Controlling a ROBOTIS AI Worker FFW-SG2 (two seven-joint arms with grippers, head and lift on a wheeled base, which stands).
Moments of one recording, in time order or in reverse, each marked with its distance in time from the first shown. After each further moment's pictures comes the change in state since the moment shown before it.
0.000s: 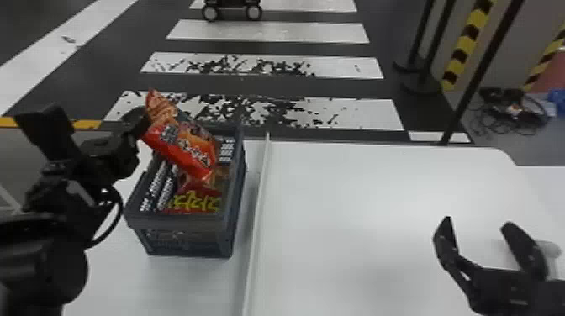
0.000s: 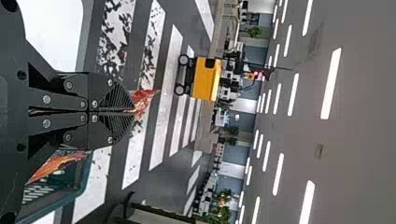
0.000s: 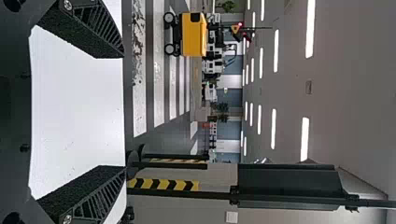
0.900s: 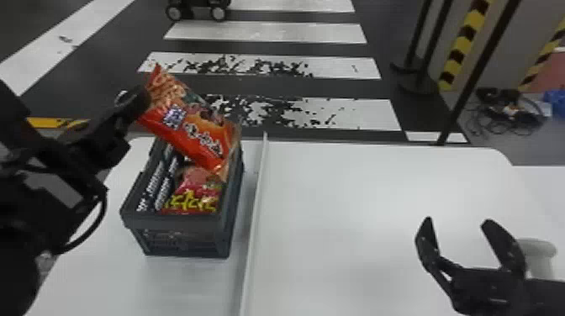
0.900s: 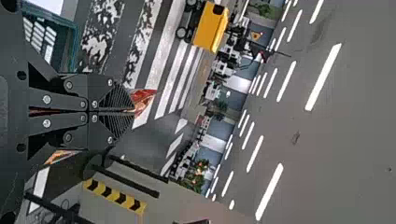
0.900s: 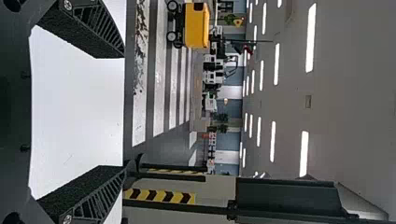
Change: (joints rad) left arm 0.058 -0.028 0.059 -0.271 0.265 0.226 0.021; right arm 0.007 0.000 0.042 -0.007 0.048 -0.003 0.000
